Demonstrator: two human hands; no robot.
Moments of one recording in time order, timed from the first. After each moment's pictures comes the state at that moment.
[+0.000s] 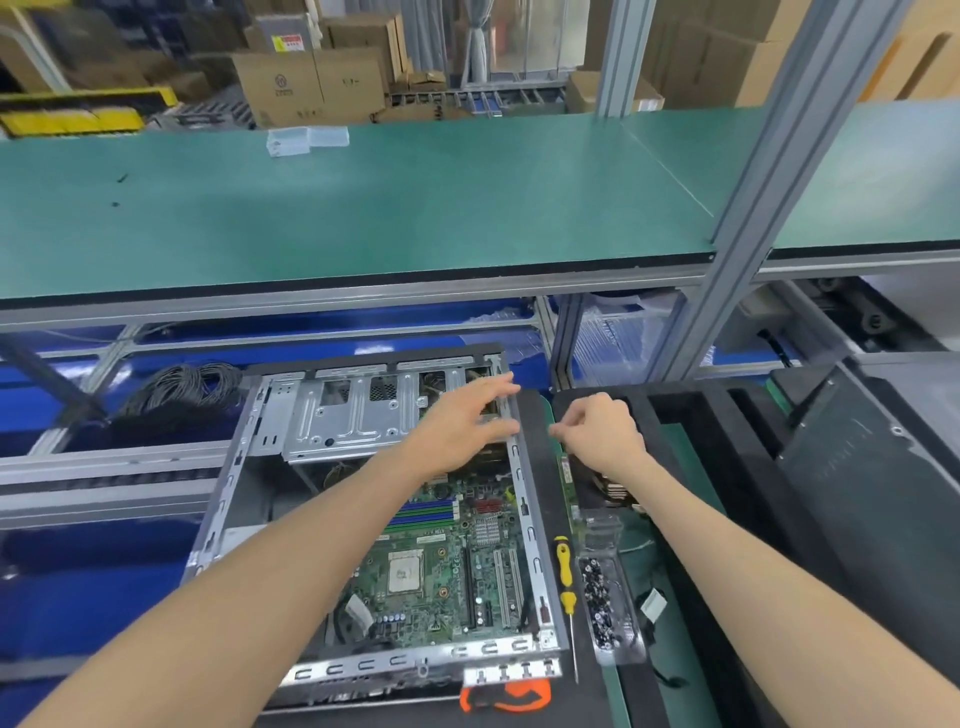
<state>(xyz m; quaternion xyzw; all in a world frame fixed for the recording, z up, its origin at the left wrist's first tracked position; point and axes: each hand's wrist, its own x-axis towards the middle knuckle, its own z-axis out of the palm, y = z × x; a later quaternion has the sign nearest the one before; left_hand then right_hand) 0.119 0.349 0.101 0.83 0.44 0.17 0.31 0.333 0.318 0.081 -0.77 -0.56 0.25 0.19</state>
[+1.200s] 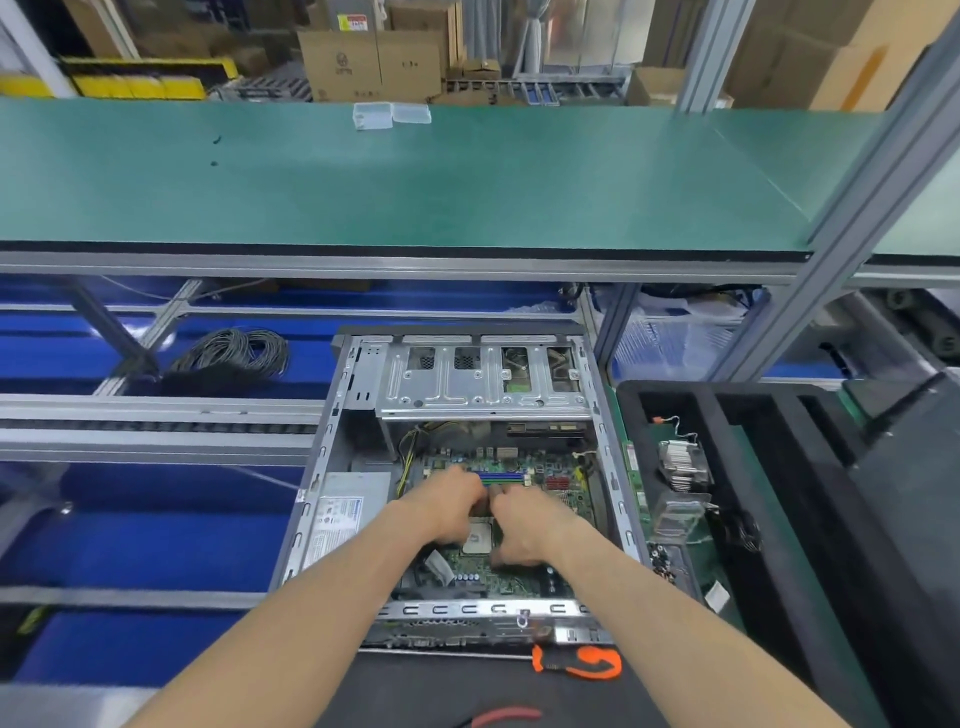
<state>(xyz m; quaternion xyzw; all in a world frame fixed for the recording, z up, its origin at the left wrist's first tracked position) 0.012 0.288 0.022 0.83 0.50 -0.17 0.19 0.160 0.260 0.022 -0.52 -0.81 0.19 -0.17</state>
